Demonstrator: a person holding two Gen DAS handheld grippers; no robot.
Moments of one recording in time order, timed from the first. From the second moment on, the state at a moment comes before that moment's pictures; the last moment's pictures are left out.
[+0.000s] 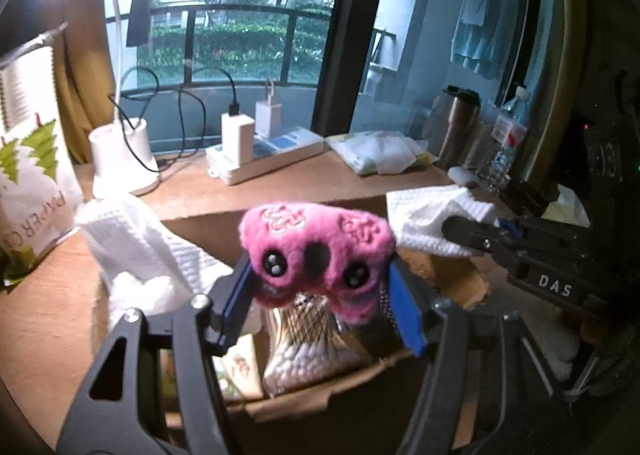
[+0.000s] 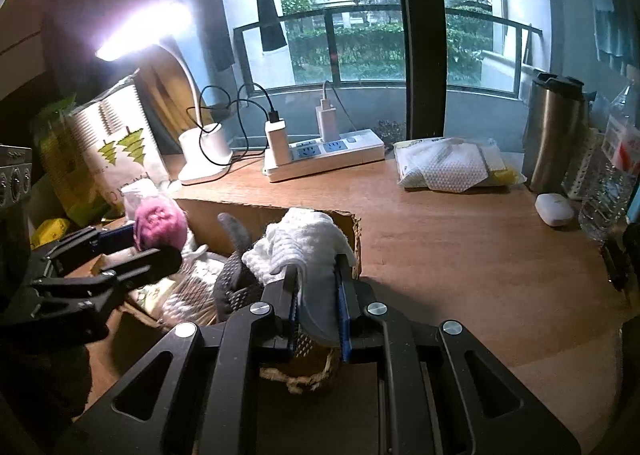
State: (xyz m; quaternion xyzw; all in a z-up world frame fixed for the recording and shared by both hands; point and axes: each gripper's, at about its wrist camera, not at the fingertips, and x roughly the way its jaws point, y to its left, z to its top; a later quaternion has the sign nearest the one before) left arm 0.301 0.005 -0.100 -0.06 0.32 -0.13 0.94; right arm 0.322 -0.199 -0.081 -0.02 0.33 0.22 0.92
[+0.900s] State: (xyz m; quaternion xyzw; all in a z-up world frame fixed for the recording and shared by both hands) left arm 0.303 0.011 -0.109 -0.06 0.34 -0.12 0.93; right arm 0.324 -0.173 -0.104 -0.04 0.36 0.21 0.91
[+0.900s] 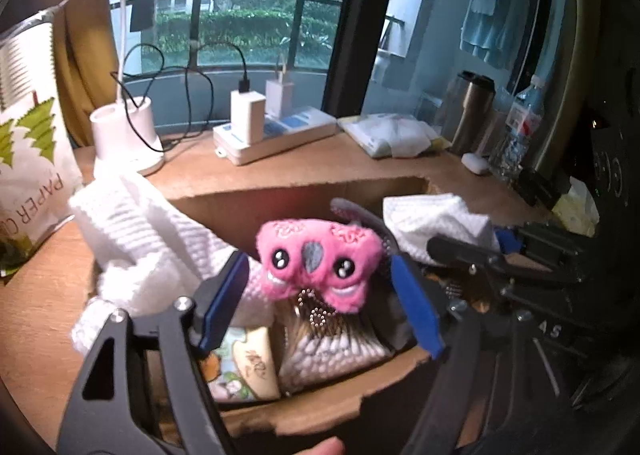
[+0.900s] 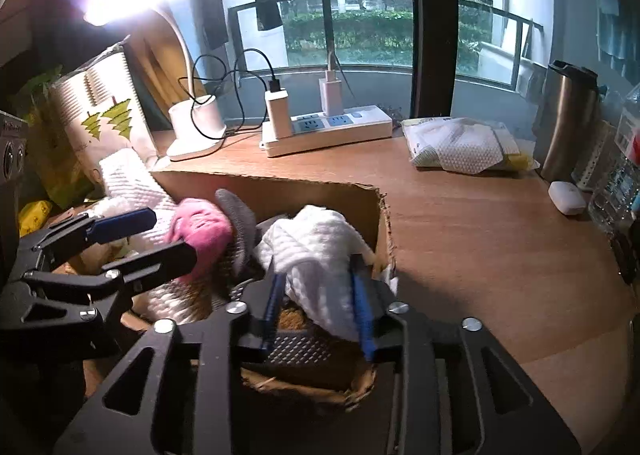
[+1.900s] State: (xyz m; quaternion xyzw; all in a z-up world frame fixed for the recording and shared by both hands) left arm 0.169 0.029 -0.060 -0.08 0.24 -0.09 0.96; right arm 0.208 -0.197 -0.049 -0.03 0.26 0.20 0.94
